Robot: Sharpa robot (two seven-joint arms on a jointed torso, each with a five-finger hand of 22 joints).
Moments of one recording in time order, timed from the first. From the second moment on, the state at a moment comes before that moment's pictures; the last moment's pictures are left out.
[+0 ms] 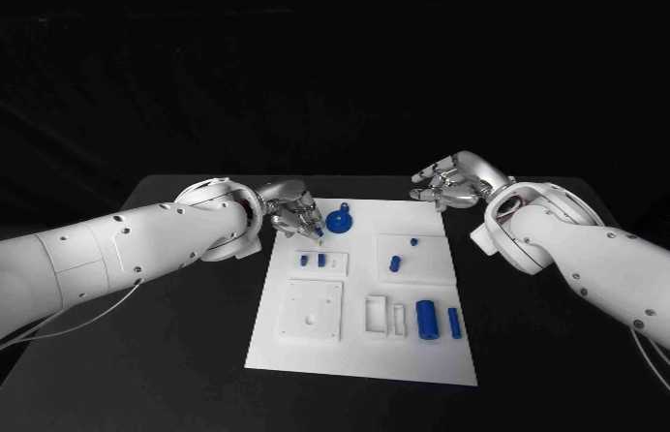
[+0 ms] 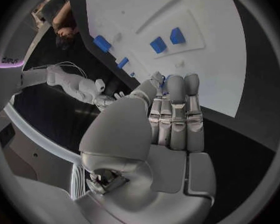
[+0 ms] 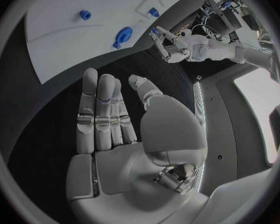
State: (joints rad) left arm 1.35 -0.74 -0.12 1.27 -1.17 -0.10 0.06; left_hand 1.41 0.02 0.23 -0.14 0.14 1.19 0.09 0.06 0.06 1.30 0.04 0.06 0.06 1.29 -0.04 0.97 0.43 0.09 1.23 -0.06 0.34 1.31; right arm 1.07 -0.67 0.36 1.29 -1.28 -0.27 -0.06; right_hand 1.22 -0.11 0.19 -0.09 0.53 1.02 0.11 0.07 0.07 1.14 0.00 0.70 0.51 1.35 -0.05 0.66 0.80 0.06 1.35 -0.07 0.07 1.06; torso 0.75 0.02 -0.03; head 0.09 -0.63
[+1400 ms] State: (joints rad) left arm 1.33 -0.68 -0.13 1.18 -1.27 -0.11 0.06; left_hand 1.41 0.02 0.23 -0.14 0.14 1.18 0.09 0.06 0.06 1.30 0.04 0.06 0.06 1.29 -0.04 0.96 0.43 0.09 1.23 -0.06 0.34 1.31; right arm 1.07 -0.67 0.36 1.30 -1.28 -0.27 -0.06; right_hand 1.22 -0.11 0.19 -0.09 0.53 1.02 0.11 0.07 0.07 1.14 0.00 0.70 0.51 1.35 -0.05 0.66 0.80 0.06 1.35 -0.07 0.07 1.06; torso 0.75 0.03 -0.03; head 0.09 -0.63
